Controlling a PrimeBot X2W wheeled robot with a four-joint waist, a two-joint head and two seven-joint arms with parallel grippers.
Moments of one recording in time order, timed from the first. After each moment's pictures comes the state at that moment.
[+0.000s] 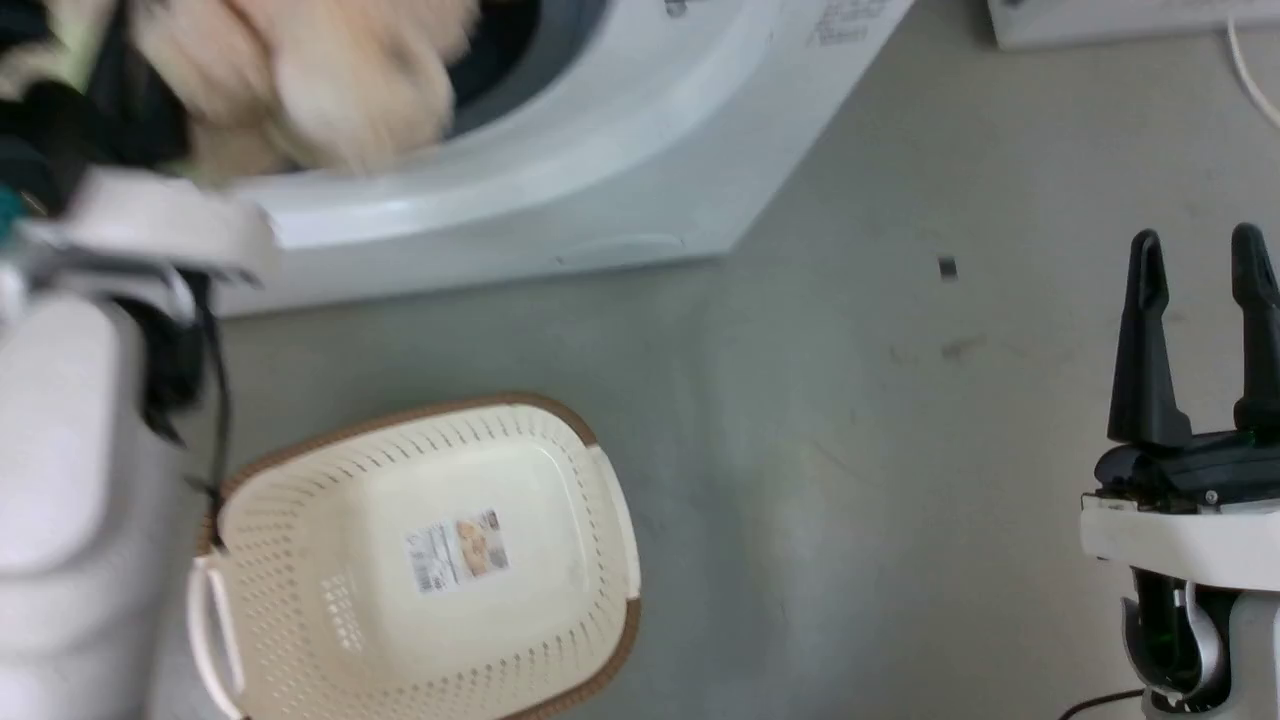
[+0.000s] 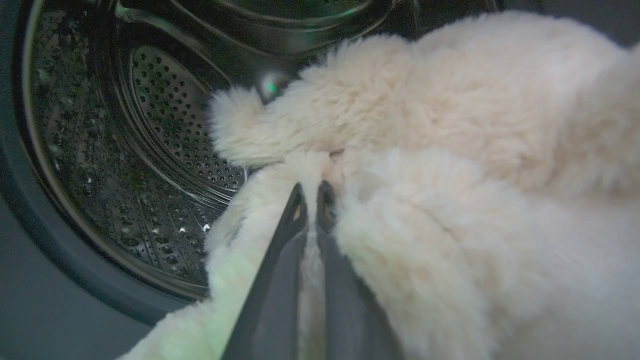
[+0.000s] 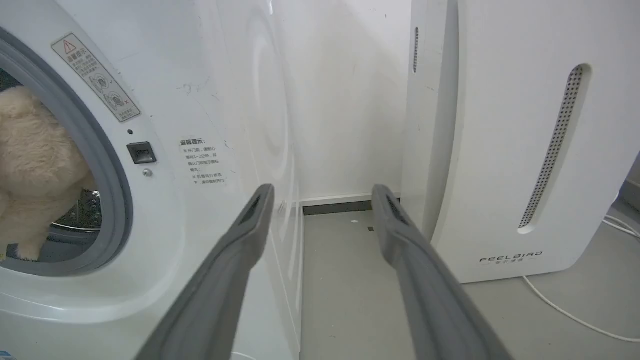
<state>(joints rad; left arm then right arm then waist) -0.71 0.37 -0.11 0.20 -0.21 0.07 -0.16 -0.21 -0.05 -0.08 -0.18 0.22 0.13 -0.26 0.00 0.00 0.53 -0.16</state>
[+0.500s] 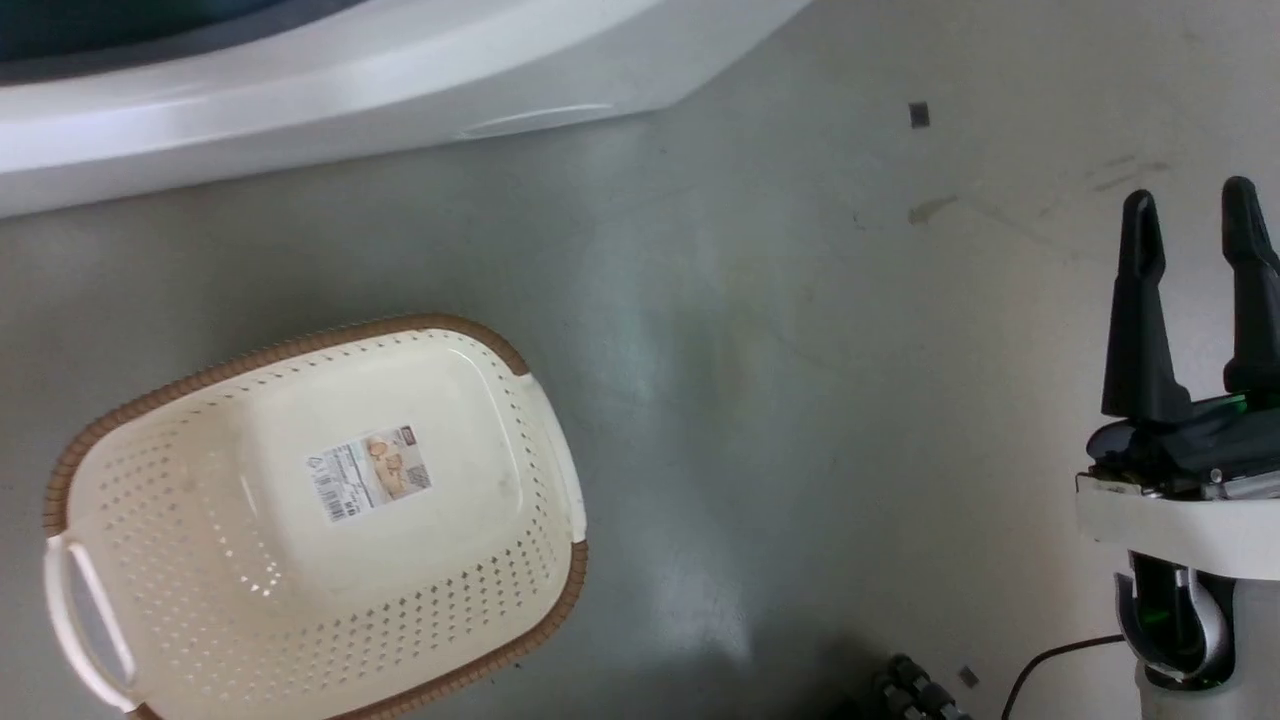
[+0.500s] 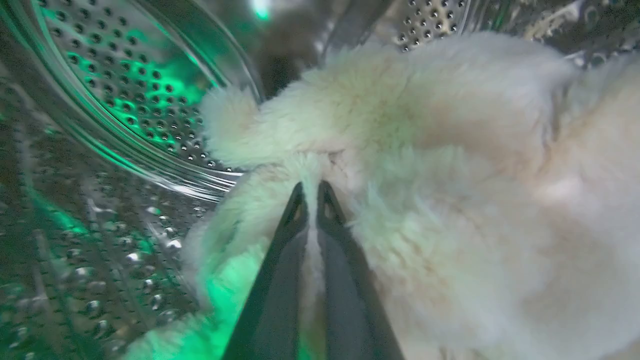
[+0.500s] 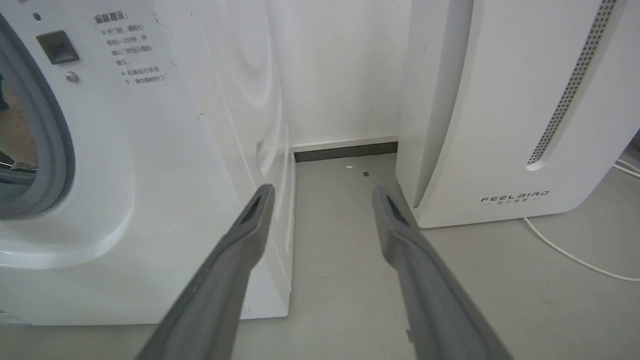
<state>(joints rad) -1.23 0.54 -0.14 0.46 -0.12 -0.01 0.01 -0.26 -0.05 -0.05 -0.20 0.28 0.13 -0.26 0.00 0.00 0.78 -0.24</state>
